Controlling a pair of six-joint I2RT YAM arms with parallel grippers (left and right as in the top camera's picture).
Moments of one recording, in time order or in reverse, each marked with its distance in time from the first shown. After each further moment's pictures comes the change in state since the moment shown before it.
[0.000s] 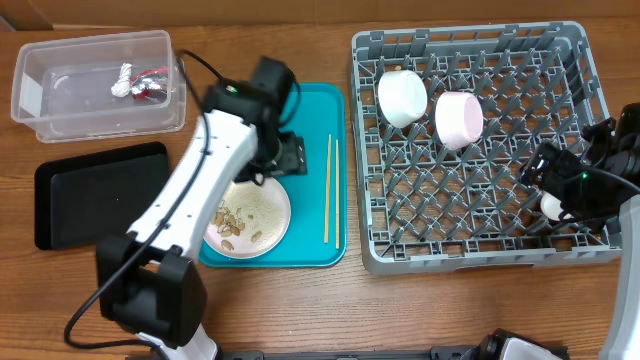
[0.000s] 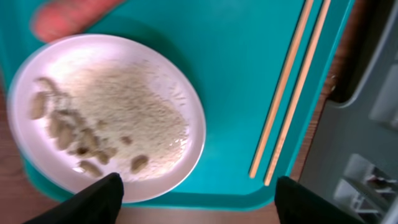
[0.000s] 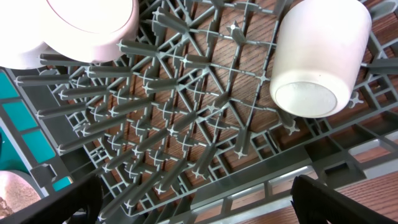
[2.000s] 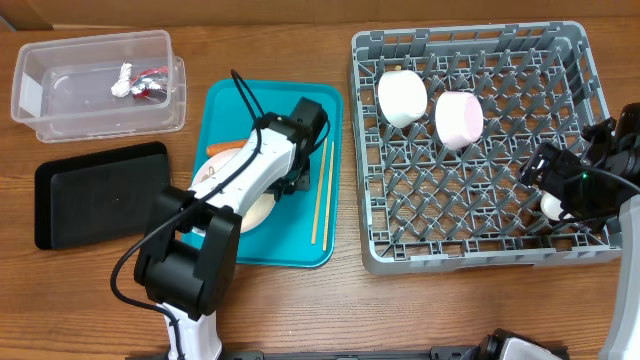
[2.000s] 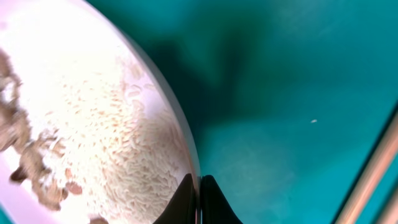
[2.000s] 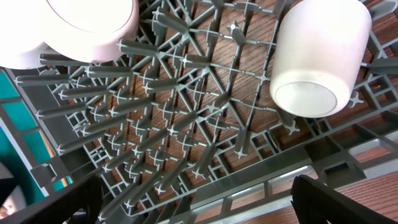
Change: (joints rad) left arm -0.082 0.165 -0.168 0.261 -0.277 0.013; right arm 0.000 0.000 0.000 -0.001 0.000 0.000
